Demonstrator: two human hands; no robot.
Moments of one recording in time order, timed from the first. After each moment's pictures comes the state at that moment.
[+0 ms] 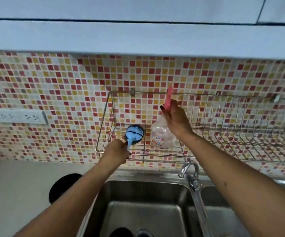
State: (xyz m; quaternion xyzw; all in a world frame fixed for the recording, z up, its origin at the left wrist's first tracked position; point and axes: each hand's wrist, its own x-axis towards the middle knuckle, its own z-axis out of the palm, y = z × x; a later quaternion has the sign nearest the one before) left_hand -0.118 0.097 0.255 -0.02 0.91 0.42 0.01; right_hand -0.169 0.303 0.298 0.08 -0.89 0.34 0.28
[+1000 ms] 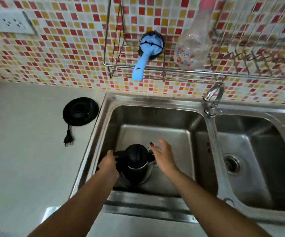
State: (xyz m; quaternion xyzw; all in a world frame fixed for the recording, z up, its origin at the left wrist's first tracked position) left_hand 0.003 0.021 -0.025 -0.48 0.53 0.68 0.17; right_hand 0.002 0.208 -0.019 -0.17 -0.83 0.52 -0.10
